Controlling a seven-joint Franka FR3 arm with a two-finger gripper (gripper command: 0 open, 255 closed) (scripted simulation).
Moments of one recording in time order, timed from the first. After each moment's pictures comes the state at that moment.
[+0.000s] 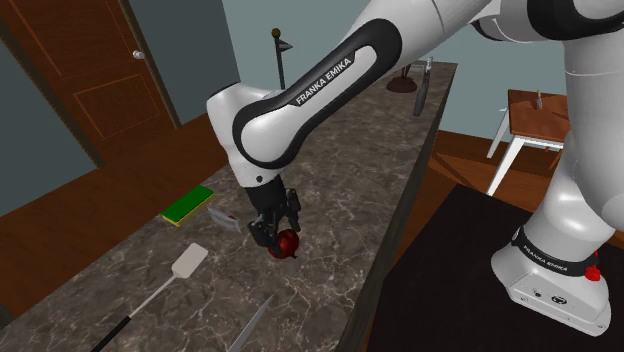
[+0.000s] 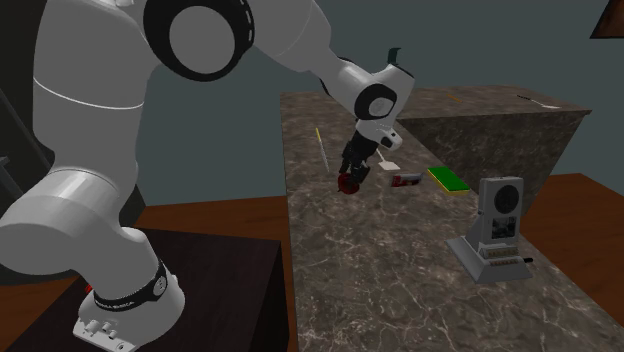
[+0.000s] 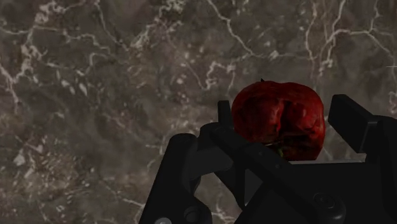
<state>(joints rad) 0.32 0.48 0.39 -1.76 0.04 1.95 0.37</state>
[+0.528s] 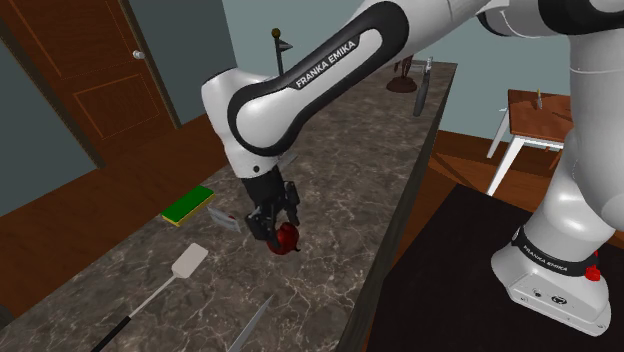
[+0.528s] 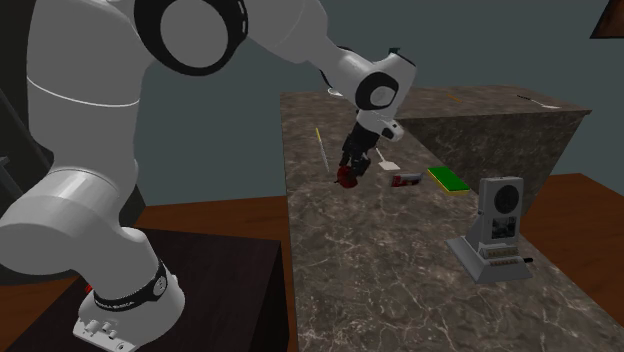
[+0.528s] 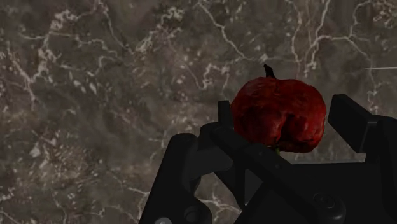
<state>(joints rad) 0.31 0.45 0.39 -1.74 0.05 1.90 0.37</state>
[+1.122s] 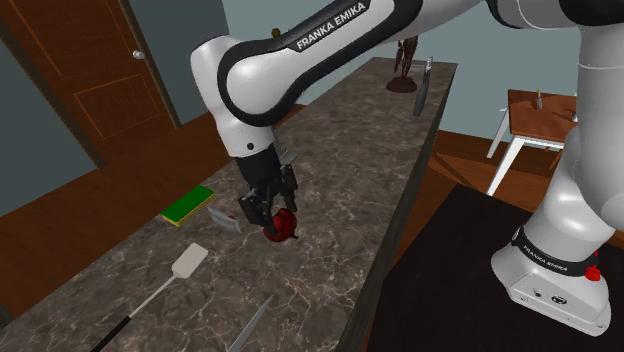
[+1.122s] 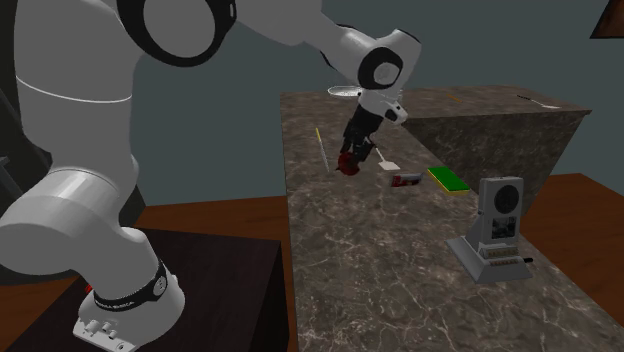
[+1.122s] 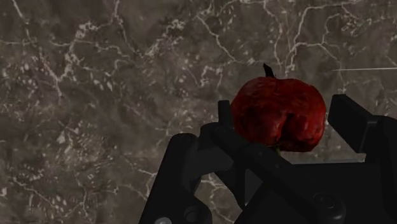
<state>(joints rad) 0.31 0.40 0.40 -1.68 0.07 1.79 0.38</state>
